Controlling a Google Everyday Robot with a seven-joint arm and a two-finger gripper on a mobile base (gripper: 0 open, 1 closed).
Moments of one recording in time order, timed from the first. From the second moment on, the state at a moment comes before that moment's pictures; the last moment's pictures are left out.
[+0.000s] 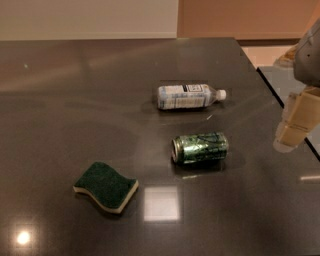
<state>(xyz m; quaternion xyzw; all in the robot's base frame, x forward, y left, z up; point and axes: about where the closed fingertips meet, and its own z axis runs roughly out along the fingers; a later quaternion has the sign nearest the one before) 0.438 -0.217 0.976 -0.60 0.78 -0.03 0.16</state>
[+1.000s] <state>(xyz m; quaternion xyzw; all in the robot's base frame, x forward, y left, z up) 0.429 -0.179 0.959 -0.67 0.73 0.01 0.14</state>
